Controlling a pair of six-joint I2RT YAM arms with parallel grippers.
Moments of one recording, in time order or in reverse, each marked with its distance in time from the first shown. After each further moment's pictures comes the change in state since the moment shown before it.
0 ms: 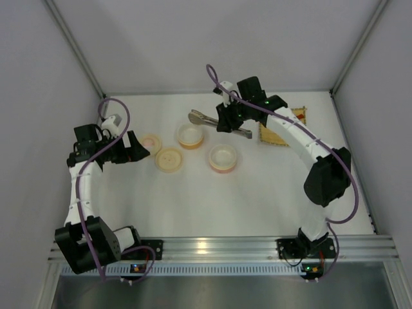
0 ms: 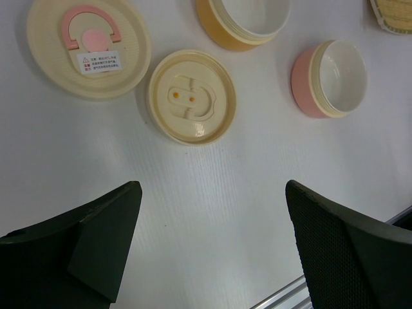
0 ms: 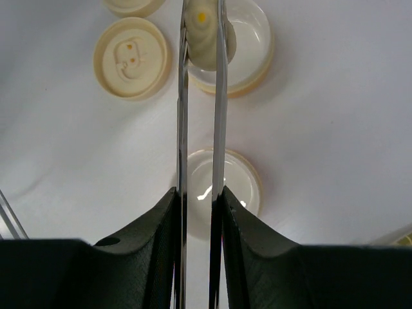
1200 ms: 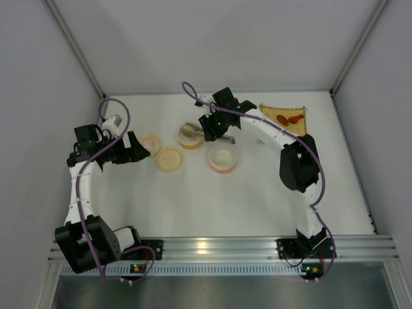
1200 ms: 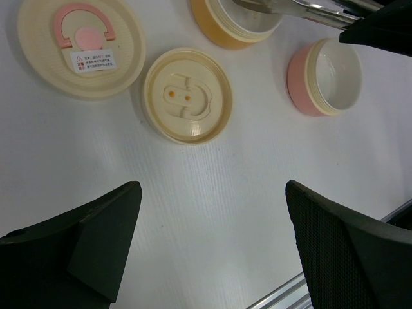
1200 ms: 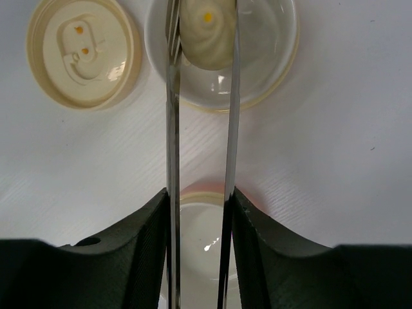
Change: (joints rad) left arm 0.002 0.003 -0.006 0.001 0.019 0.001; right arm 0.113 0.323 0.174 0.010 0.117 0.012
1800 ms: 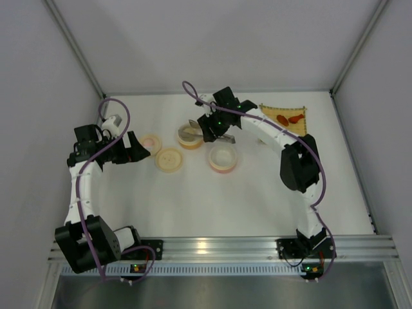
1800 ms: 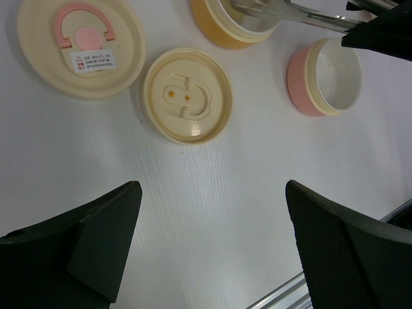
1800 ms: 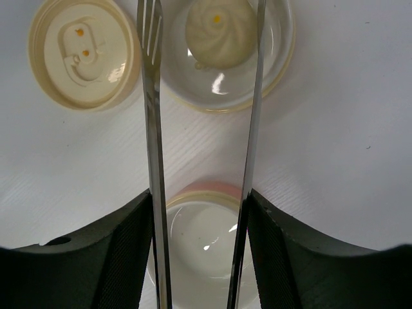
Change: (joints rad) left arm 0.001 0.002 0.000 0.000 0.003 0.000; right arm -0.003 -0.004 0.000 -0.001 0.005 0.000
